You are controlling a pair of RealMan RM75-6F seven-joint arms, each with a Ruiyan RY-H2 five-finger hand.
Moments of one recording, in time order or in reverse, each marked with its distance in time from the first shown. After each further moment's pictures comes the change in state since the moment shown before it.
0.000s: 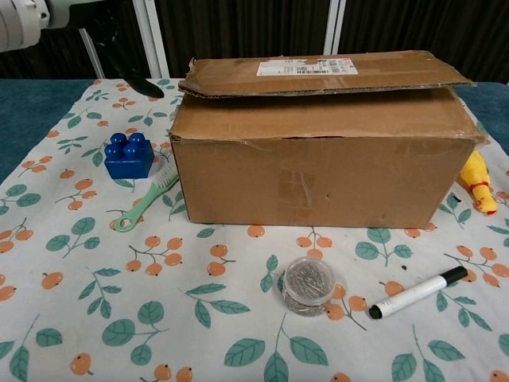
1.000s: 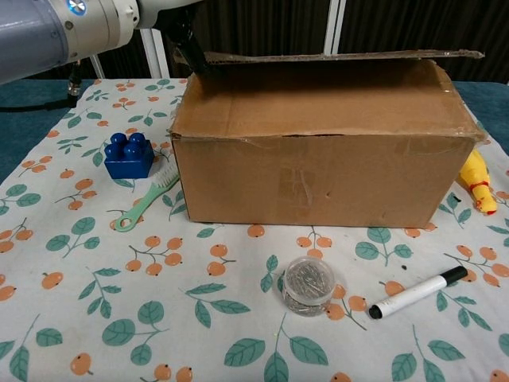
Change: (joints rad) left arm -0.195 -0.150 0.002 0.173 -0.051 0.027 0.057; right arm -0.005 0.008 0.009 -0.008 0.017 -0.010 0.023
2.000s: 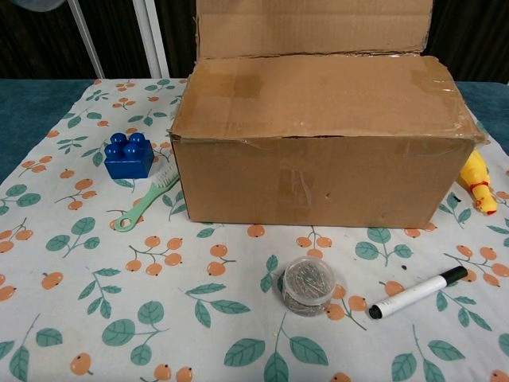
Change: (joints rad) left arm -0.369 -0.158 -0.122 0.753 -0.004 -0.234 -0.042; right arm -0.006 0.011 0.002 -0.033 0.041 -0.034 0.000
